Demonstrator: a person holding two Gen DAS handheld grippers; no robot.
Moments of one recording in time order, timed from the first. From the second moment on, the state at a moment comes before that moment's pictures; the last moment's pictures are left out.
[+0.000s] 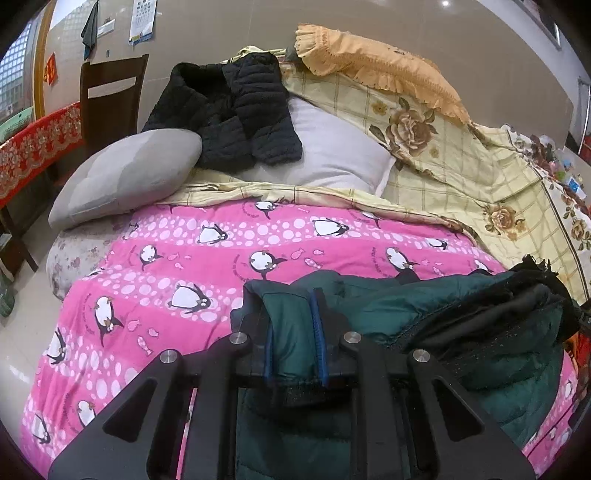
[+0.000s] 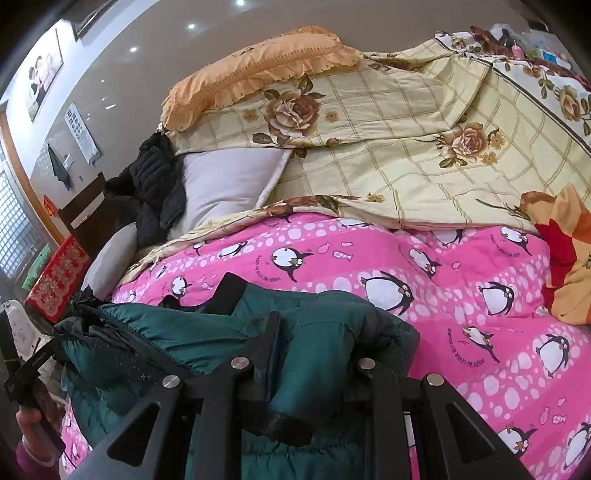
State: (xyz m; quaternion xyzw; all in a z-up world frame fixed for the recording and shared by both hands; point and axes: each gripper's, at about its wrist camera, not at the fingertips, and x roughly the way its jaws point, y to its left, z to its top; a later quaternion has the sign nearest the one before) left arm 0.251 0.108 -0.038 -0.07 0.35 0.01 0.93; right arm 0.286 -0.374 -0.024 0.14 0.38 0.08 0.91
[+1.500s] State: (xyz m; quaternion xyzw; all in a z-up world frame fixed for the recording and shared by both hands) left arm 0.290 0.102 -0.079 -0.07 0.39 0.04 0.92; right arm 0.318 -0.357 -0.031 0.11 0.42 0.07 0.90
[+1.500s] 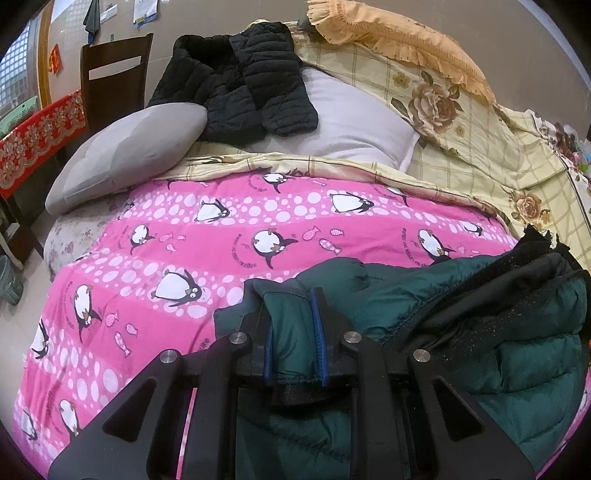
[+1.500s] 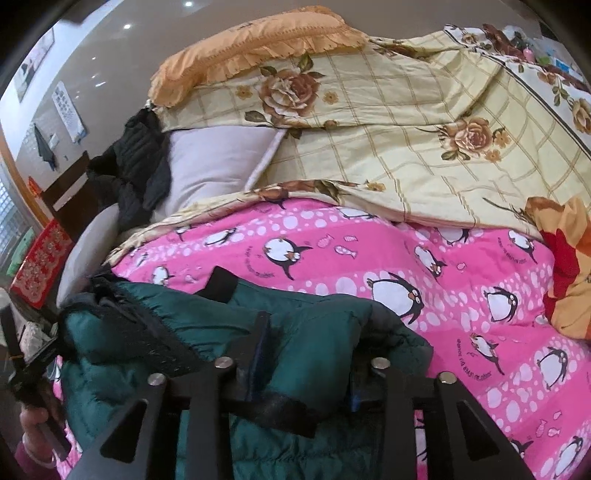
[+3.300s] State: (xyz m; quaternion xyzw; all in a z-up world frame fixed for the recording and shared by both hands) left arm 0.263 0.091 -0.054 -0.11 0.39 0.01 0.92; right arm 0.293 -0.224 -0.025 -0.03 0.36 0.09 0.93
